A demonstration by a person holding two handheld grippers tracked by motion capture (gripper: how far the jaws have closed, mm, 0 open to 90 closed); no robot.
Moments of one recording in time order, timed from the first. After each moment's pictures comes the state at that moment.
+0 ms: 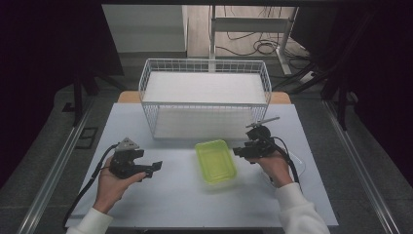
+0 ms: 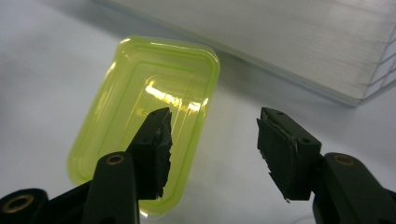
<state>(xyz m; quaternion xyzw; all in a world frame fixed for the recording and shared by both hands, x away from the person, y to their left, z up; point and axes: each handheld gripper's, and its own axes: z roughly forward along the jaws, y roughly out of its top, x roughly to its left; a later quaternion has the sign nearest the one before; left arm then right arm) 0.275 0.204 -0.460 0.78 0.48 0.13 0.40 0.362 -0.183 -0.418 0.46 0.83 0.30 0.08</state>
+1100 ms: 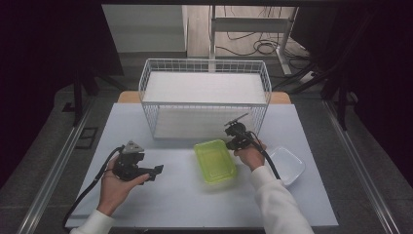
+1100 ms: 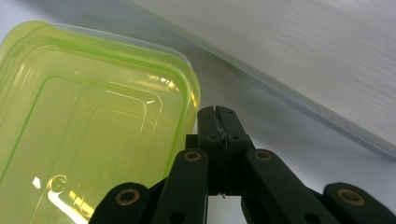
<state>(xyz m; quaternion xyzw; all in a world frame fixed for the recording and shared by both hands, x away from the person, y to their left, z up) 0.274 0.196 -0.465 0.78 0.49 0.13 0.36 0.418 -0.134 -0.474 0.44 0.86 0.22 0.11</state>
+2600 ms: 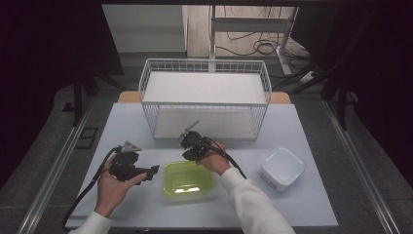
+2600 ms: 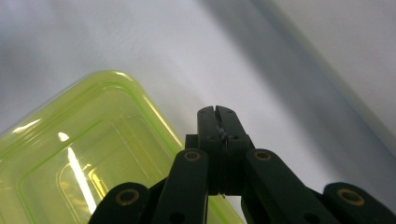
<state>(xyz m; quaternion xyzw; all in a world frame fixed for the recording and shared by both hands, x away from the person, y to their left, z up) 0.274 0.202 -0.467 0.78 0.51 0.14 0.33 0.378 -0.018 -0.472 0.24 0.93 0.26 0.06</state>
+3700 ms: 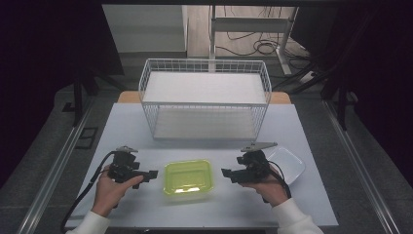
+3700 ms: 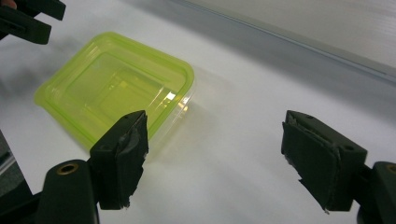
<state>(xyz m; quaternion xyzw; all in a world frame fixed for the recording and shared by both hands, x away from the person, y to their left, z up) 0.277 0.216 -0.486 0.76 0.55 0.04 0.34 0.308 -0.178 -0.451 0.38 0.84 0.39 0.07</state>
